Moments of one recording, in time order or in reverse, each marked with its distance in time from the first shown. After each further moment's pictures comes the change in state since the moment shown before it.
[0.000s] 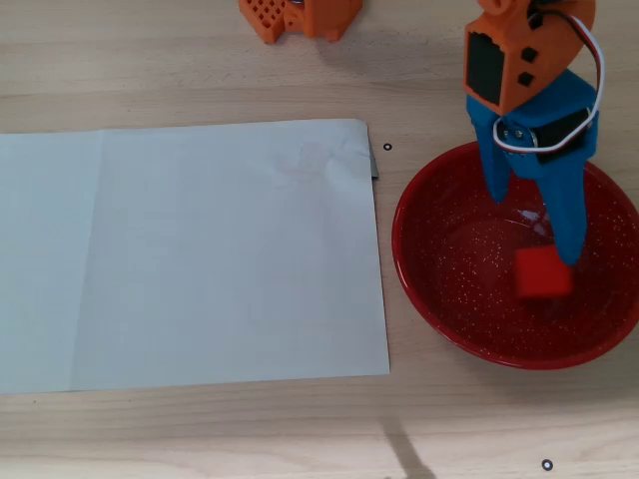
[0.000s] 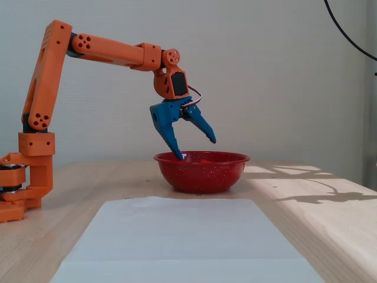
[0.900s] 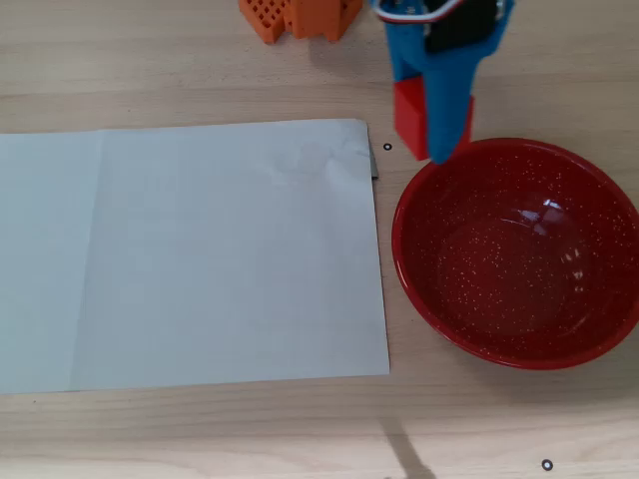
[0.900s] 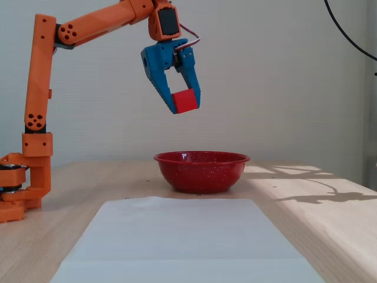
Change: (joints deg) arm -11.2 7.4 -22.7 31.0 5.4
